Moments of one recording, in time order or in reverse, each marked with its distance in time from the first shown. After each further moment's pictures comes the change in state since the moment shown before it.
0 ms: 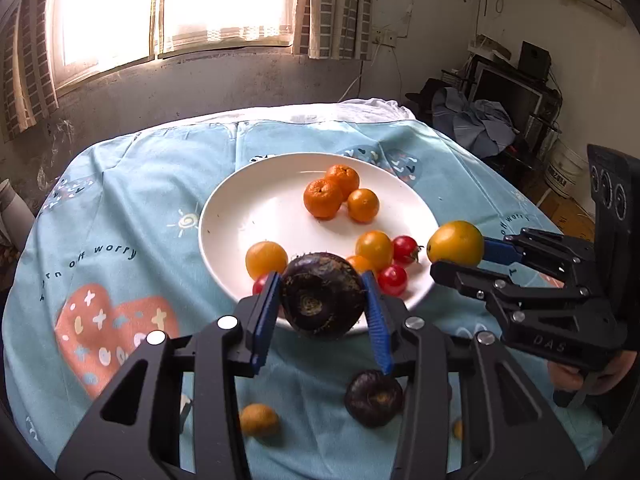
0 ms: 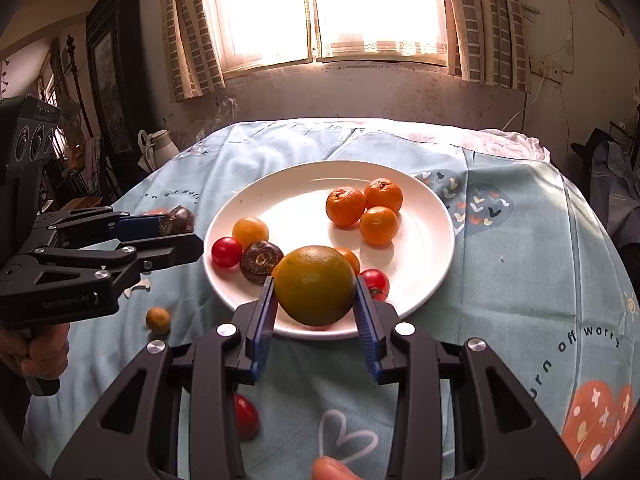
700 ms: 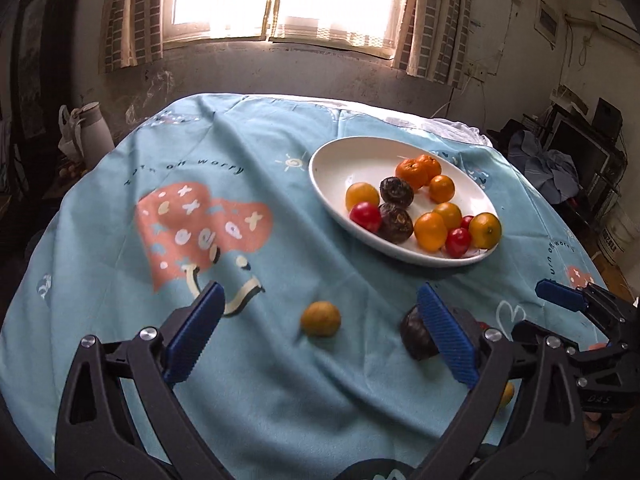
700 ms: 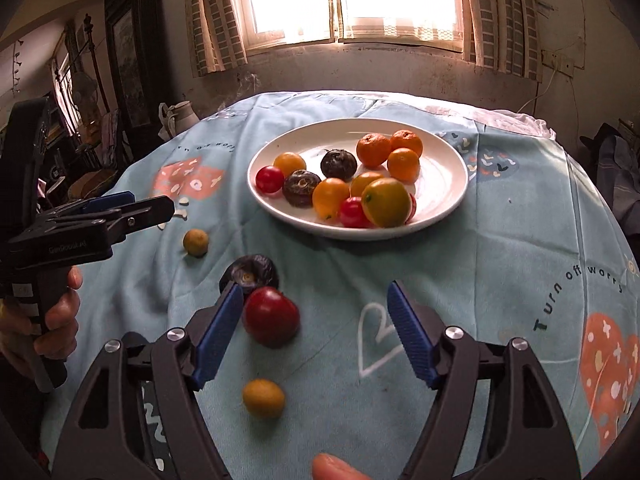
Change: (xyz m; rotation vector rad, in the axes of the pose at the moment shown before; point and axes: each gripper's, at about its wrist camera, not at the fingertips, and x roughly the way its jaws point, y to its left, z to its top) left arm -0.060 0.029 -0.093 -0.304 -0.050 0.237; right arm -0.042 0.031 -0.068 -0.059 0.071 0.039
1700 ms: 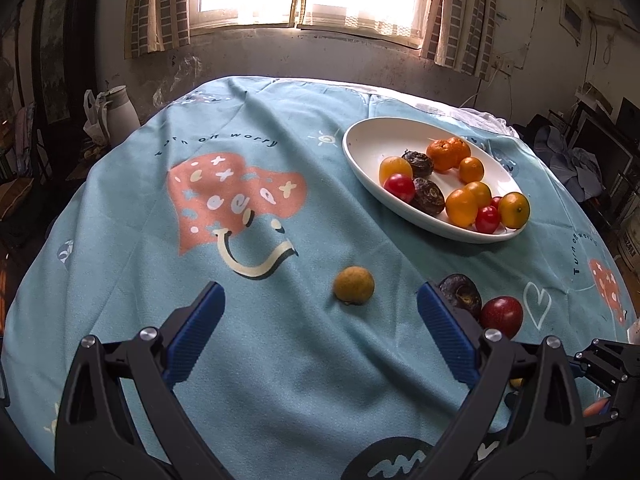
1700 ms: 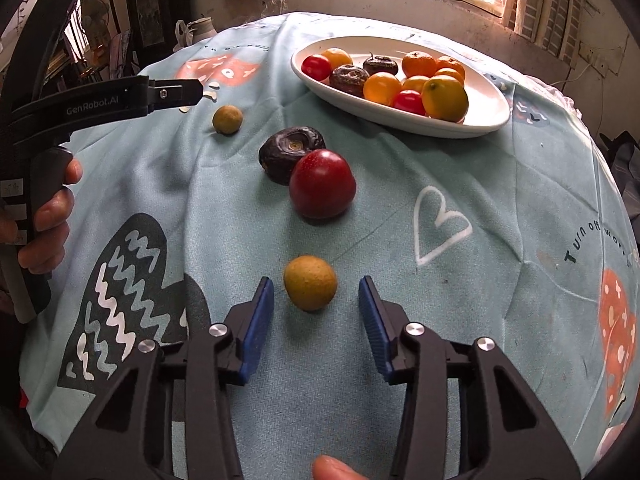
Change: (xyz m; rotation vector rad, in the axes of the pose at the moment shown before) left arm -0.001 0.002 -0.012 0.013 0.022 0.074; right arm 0.013 0.031 -0.043 -0.117 0.249 -0.003
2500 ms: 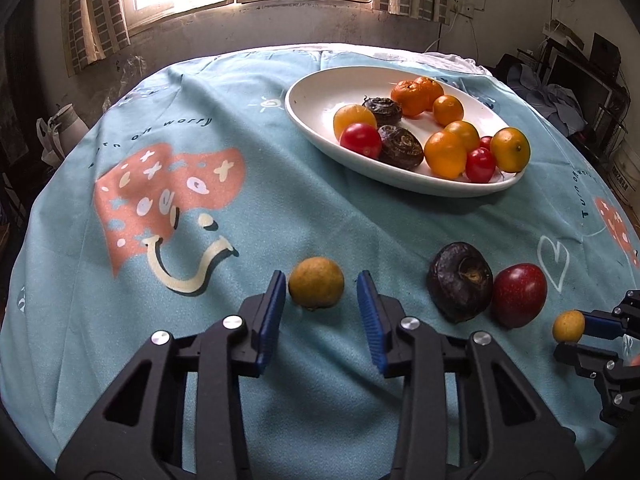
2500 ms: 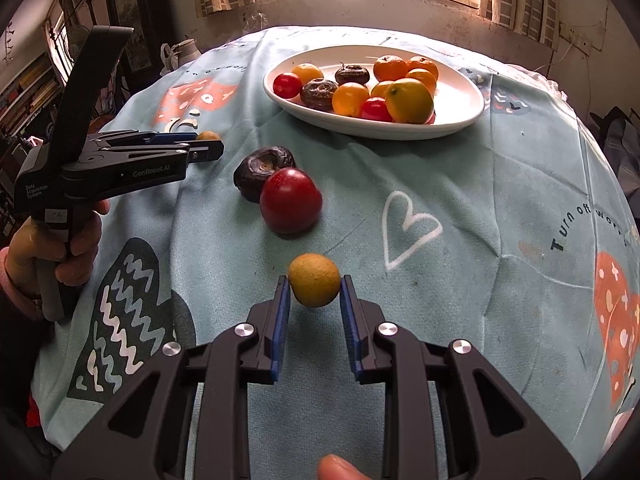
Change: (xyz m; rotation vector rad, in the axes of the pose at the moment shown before) left arm 0.053 -0.025 0.000 0.179 0.119 -0.058; right arm -0.011 -0.019 0.001 0.087 -0.044 0.012
